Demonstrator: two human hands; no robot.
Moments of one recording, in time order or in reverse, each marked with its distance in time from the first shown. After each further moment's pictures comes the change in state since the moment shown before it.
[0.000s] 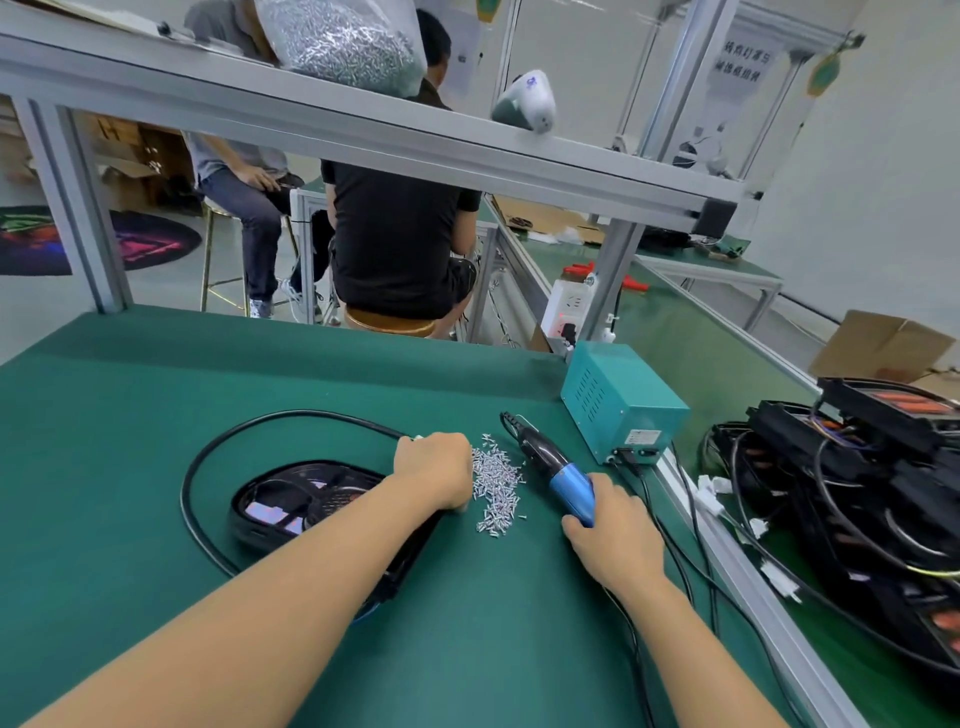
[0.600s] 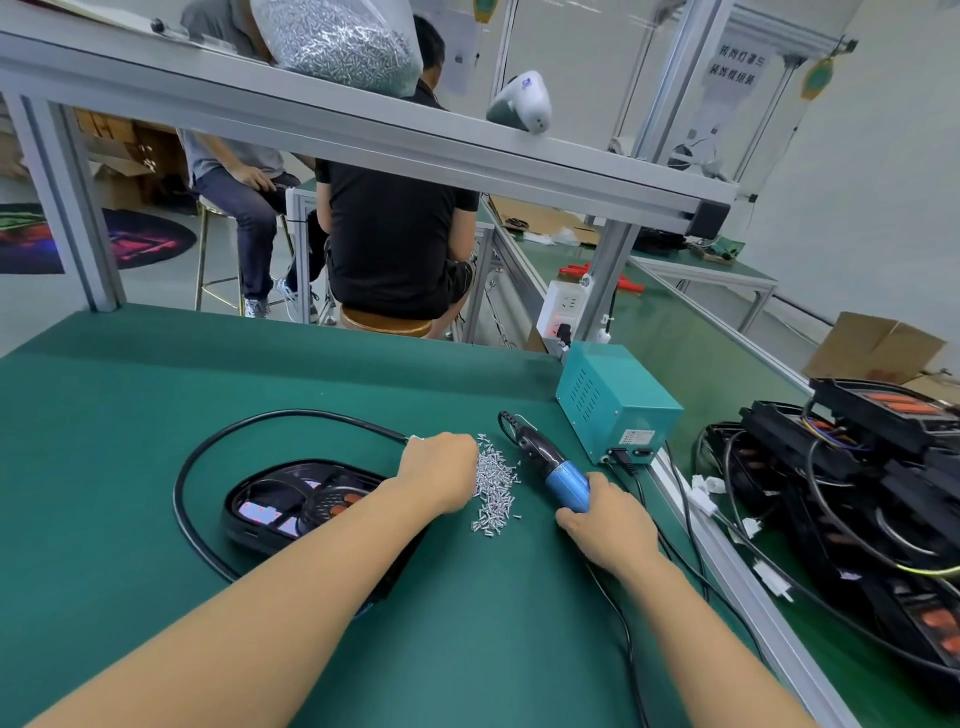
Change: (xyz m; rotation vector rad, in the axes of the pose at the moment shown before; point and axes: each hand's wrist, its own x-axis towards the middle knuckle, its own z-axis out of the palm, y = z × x) left_hand -0.012 0.006 -0.002 -0.003 0.110 0.152; right_hand 0.017 0.000 -0.005 -0.063 -0.090 0.035
